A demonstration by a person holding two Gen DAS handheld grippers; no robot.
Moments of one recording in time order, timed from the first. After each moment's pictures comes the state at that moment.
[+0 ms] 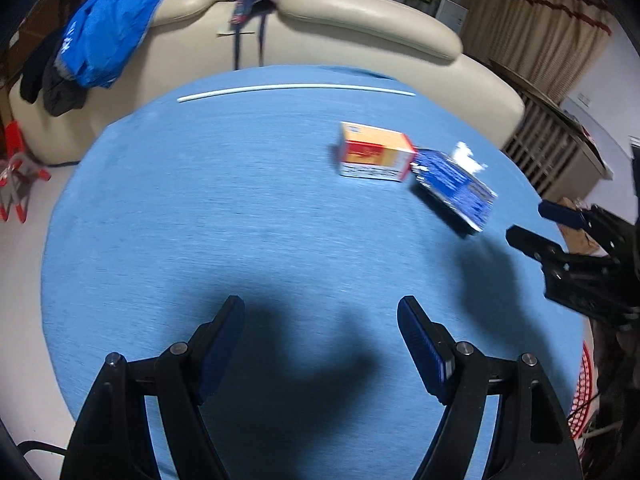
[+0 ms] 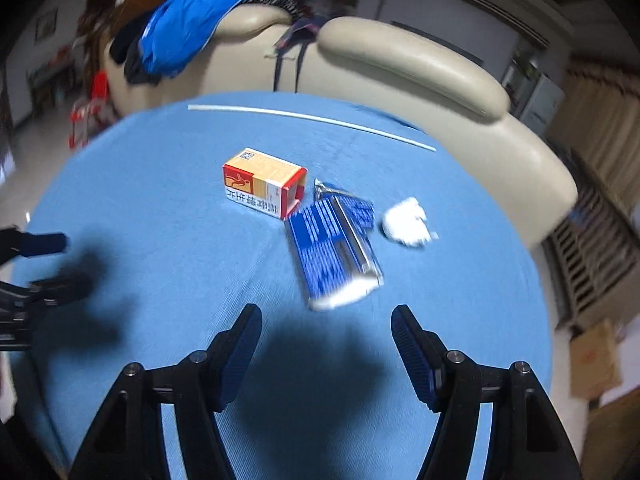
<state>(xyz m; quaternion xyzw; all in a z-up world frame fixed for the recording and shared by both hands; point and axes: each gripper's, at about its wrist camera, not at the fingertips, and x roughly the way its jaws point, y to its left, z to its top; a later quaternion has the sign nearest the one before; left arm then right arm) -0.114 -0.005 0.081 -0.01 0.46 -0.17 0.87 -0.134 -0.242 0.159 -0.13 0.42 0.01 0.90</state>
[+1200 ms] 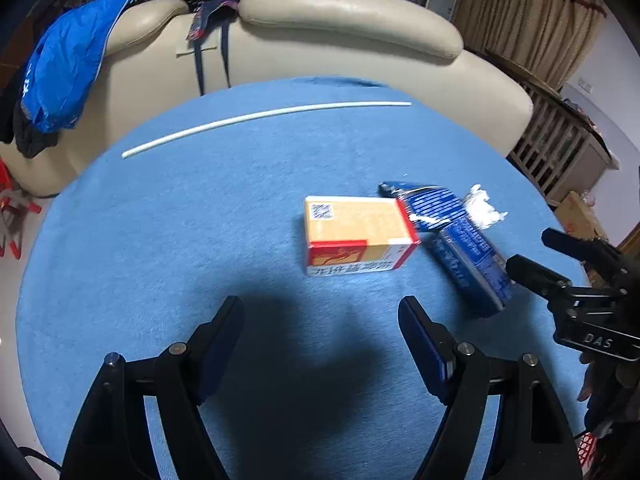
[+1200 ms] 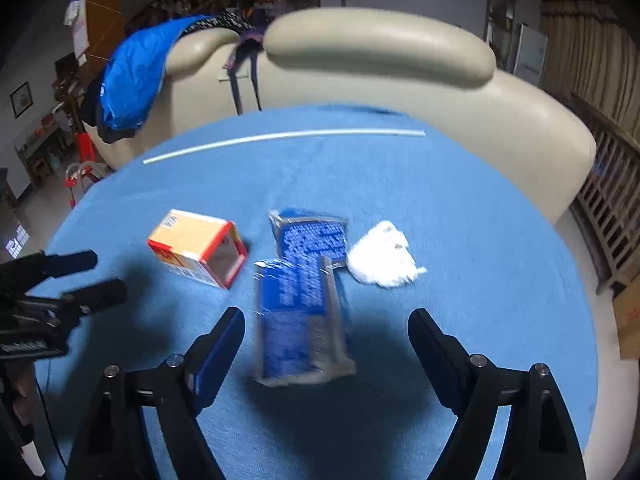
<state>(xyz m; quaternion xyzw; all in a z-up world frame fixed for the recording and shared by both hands) -0.012 -0.083 0.086 0.02 0.46 -0.19 0.87 -0.066 -0.319 0.147 0.00 0.41 0.02 0.91</state>
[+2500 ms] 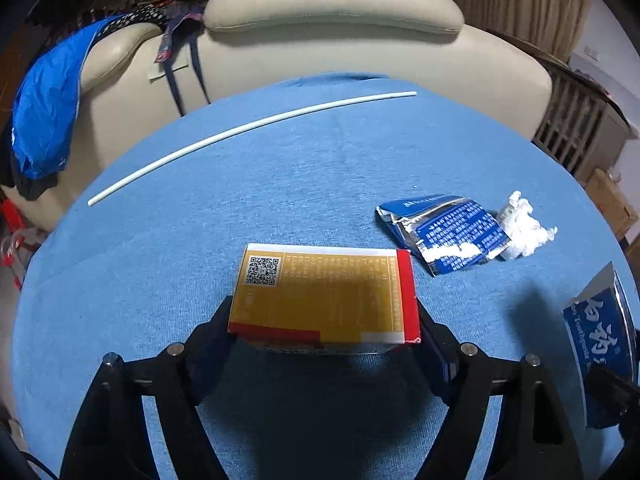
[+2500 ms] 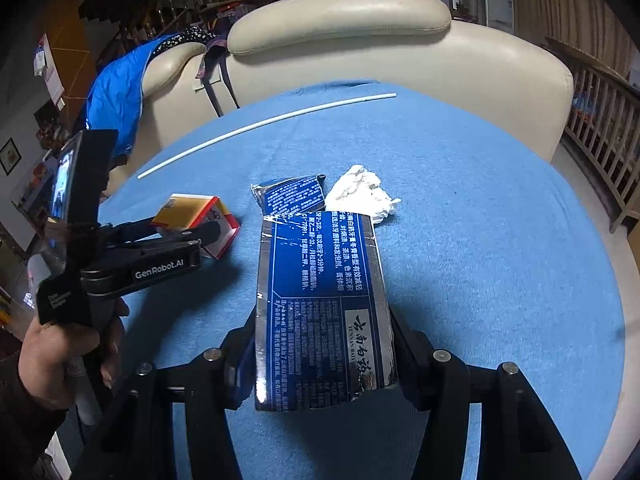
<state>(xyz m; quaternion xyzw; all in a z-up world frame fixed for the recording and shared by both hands) 0.035 -0.153 0.058 0.09 0.44 -0.17 0.88 -0.100 -0.353 0.131 0.10 0.43 0.01 0.90</state>
